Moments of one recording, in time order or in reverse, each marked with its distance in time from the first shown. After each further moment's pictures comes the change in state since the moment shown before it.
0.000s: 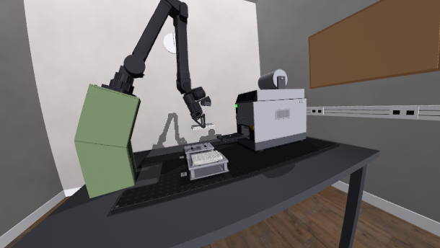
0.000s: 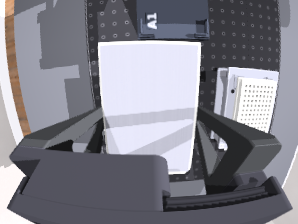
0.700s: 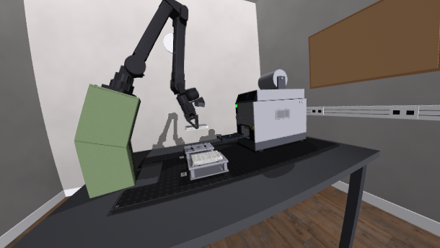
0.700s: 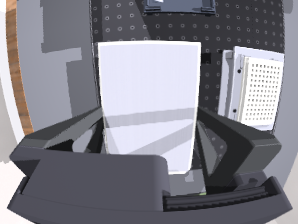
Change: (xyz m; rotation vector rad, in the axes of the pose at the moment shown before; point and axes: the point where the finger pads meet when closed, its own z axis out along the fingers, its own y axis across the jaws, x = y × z) arm 0.035 0.008 -0.012 -0.004 0.007 0.001
